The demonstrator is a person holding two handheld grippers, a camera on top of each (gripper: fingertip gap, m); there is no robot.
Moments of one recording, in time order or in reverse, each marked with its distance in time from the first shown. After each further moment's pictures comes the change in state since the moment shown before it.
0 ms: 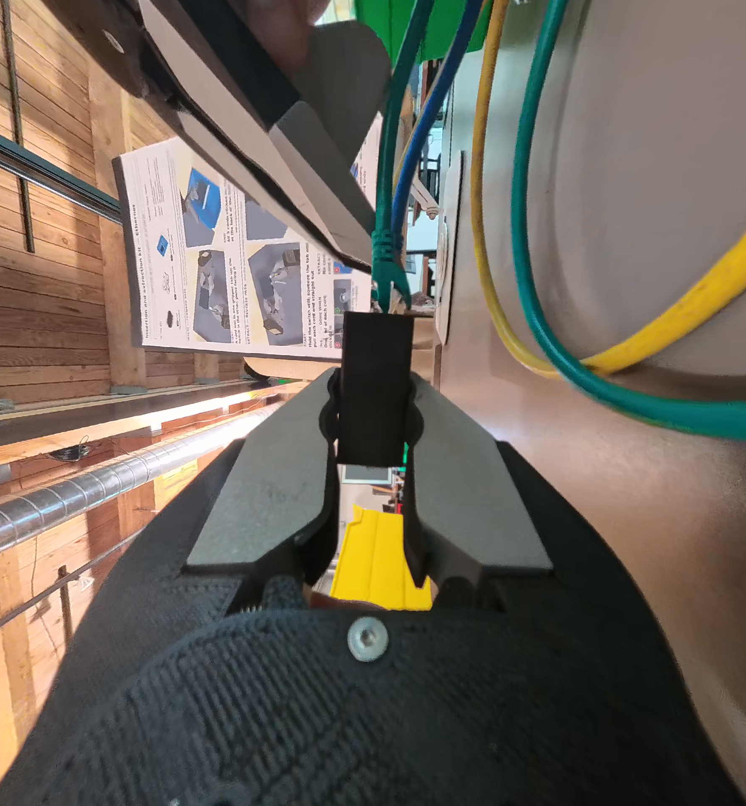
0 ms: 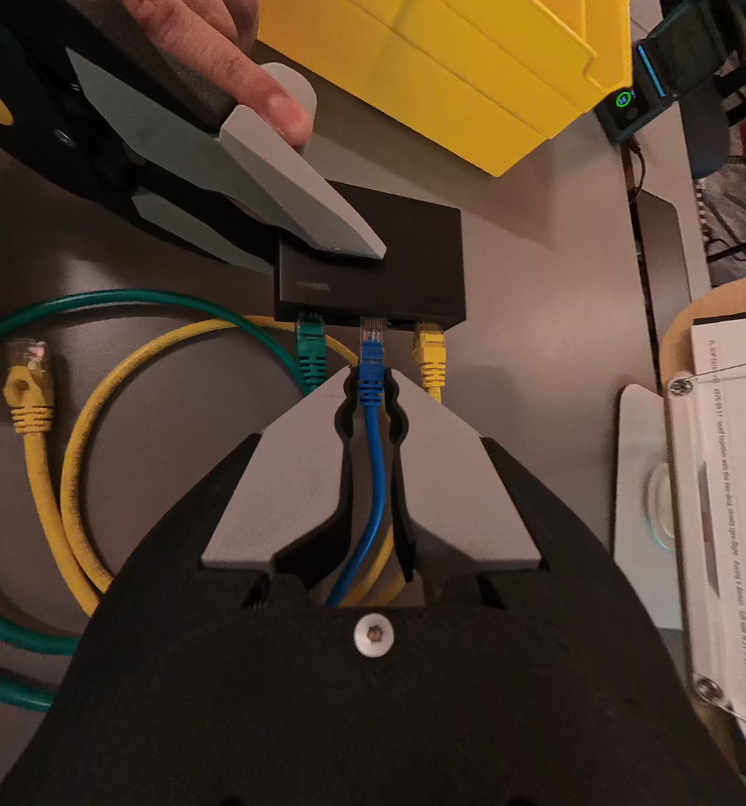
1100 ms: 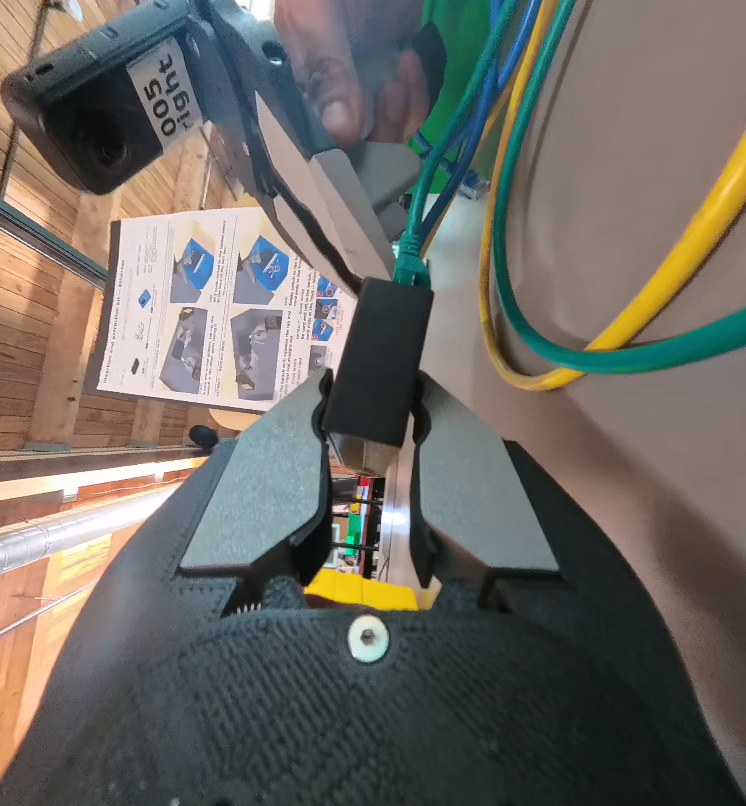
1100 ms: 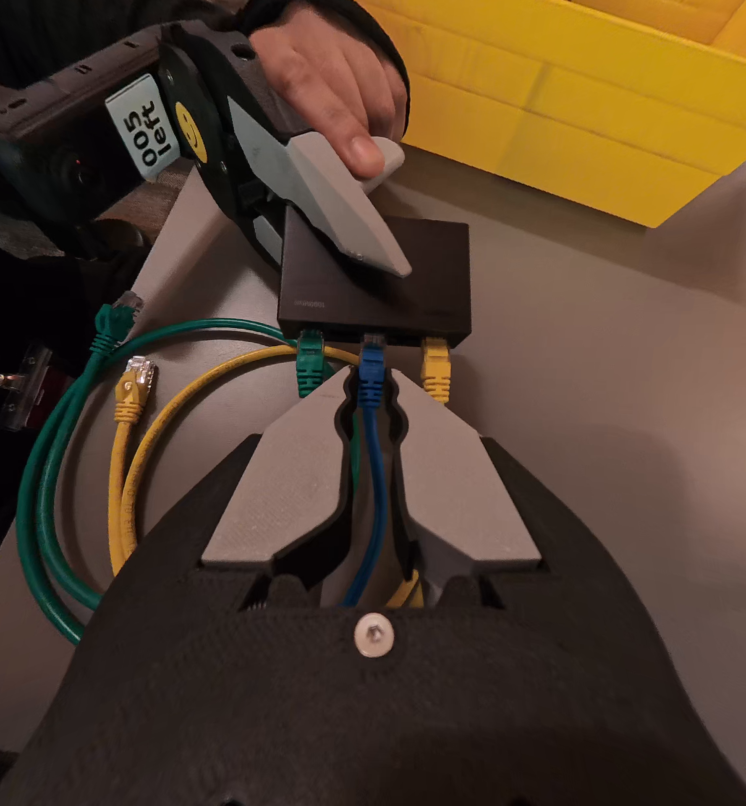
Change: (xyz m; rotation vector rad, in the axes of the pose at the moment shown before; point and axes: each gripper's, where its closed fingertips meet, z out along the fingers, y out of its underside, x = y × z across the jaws) left arm 0.002 -0.023 -0.016 0.232 0.075 -0.141; right arm -0.034 -0.005 -0.006 0.231 -0.411 0.090
